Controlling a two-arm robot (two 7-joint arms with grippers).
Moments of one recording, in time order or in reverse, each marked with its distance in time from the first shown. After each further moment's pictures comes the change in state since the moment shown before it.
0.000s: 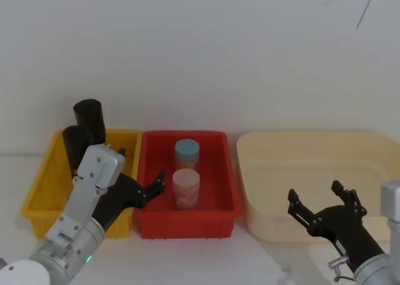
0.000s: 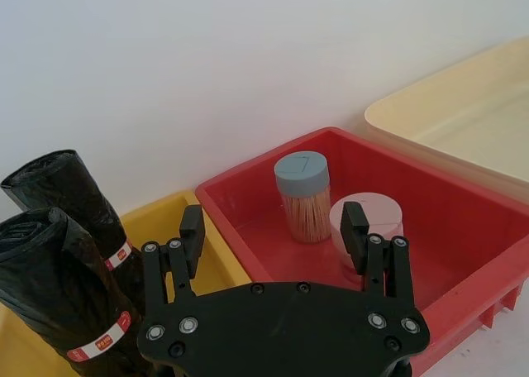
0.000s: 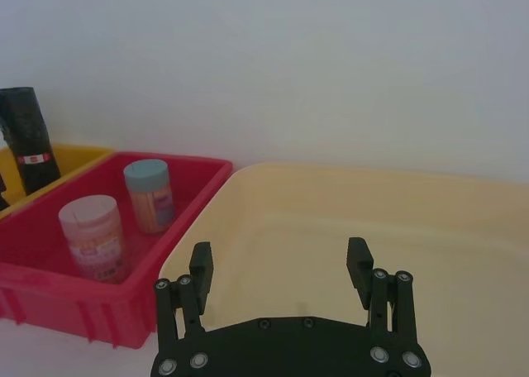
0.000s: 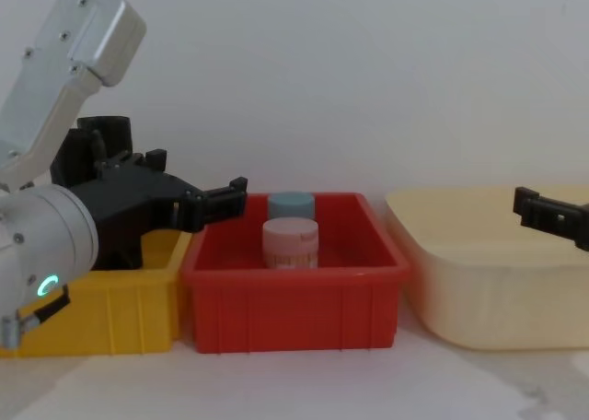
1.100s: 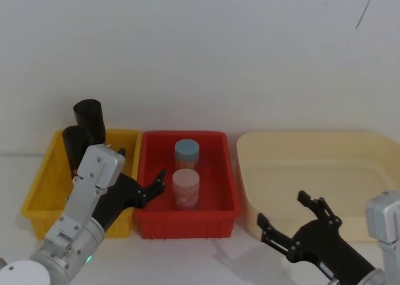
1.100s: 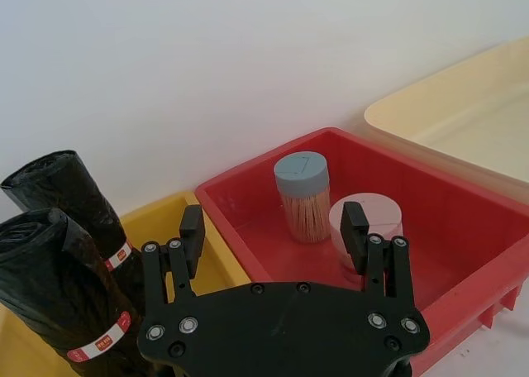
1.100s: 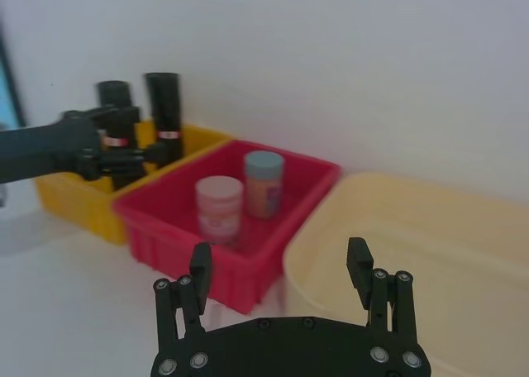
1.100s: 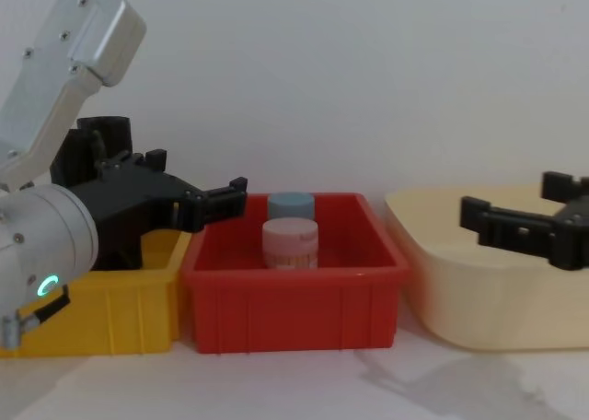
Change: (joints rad) left arm 0.000 0.000 0.000 0.000 0.000 0.000 0.000; right arm -0.061 0.095 -0.030 -0.119 0.009 0.010 0.192
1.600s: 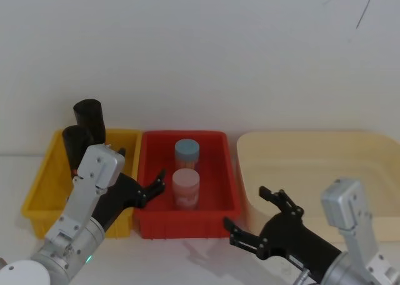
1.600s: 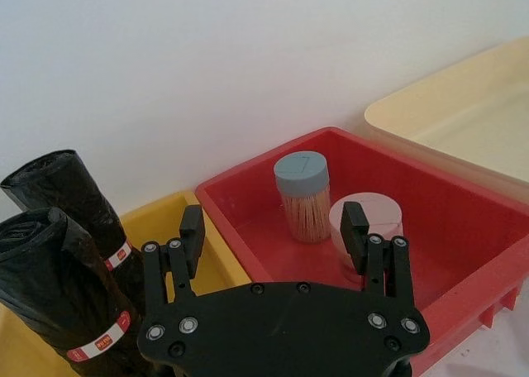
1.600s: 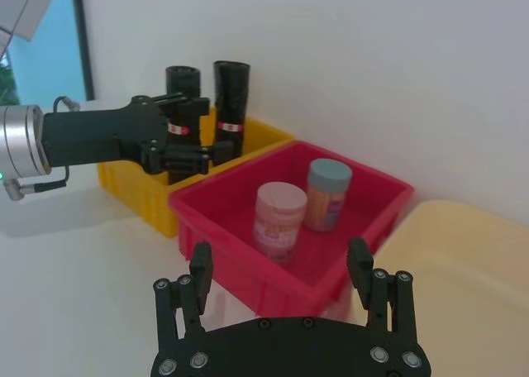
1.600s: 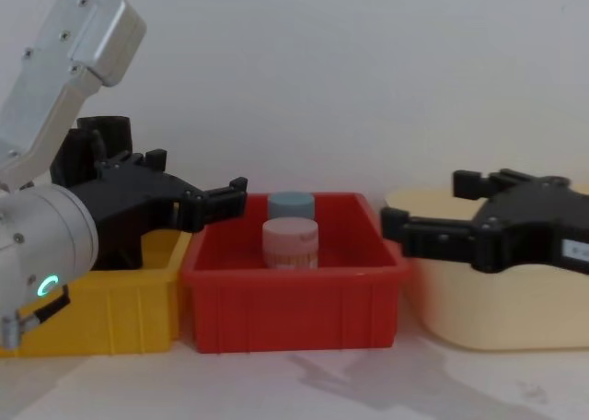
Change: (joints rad) left arm 0.000 0.000 0.000 0.000 0.000 0.000 0.000; right arm 0.149 0.009 -0.100 0.084 -0.030 0.028 0.125
